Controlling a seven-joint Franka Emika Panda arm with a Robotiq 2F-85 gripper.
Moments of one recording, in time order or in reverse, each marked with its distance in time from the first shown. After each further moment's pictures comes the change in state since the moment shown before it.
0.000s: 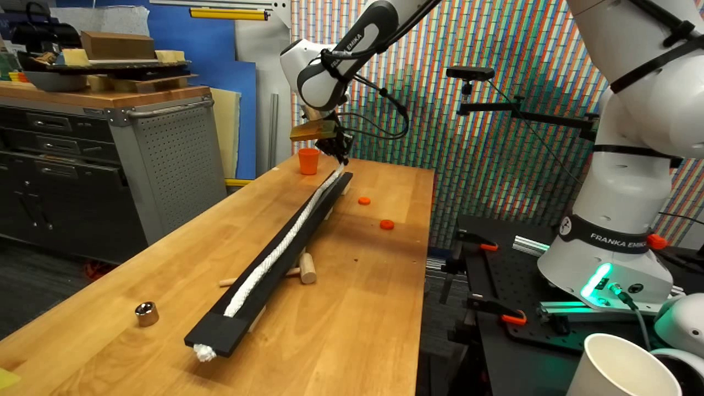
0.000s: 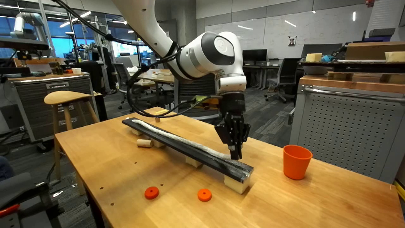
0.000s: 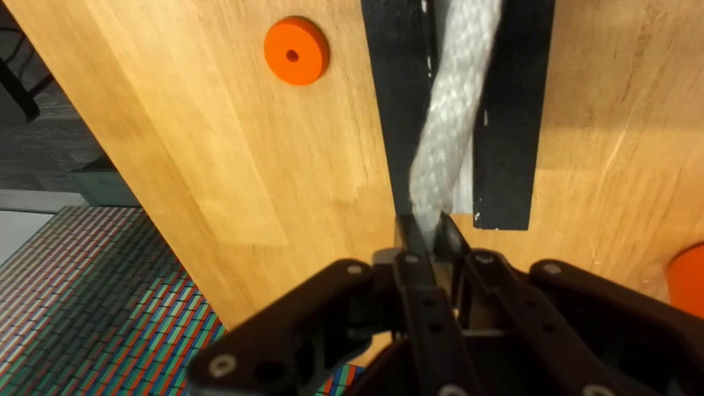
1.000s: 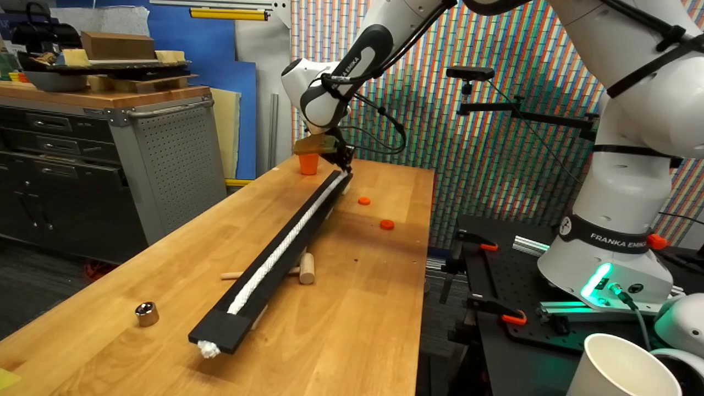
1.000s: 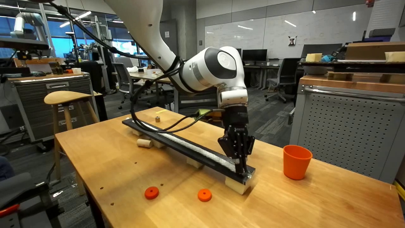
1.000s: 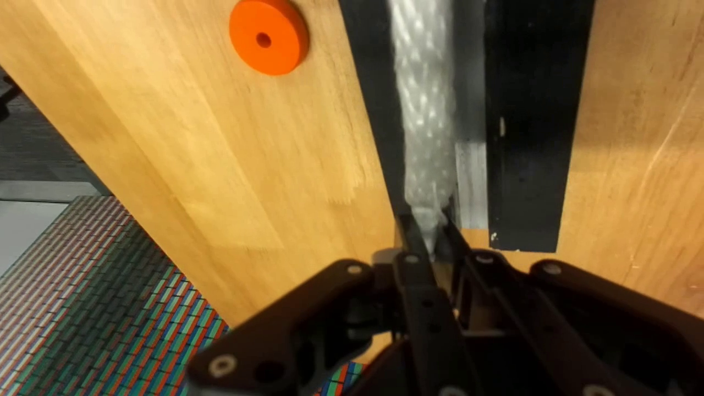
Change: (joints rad) arm 0.005 0.076 -0.024 0.022 -0.039 0.031 0.074
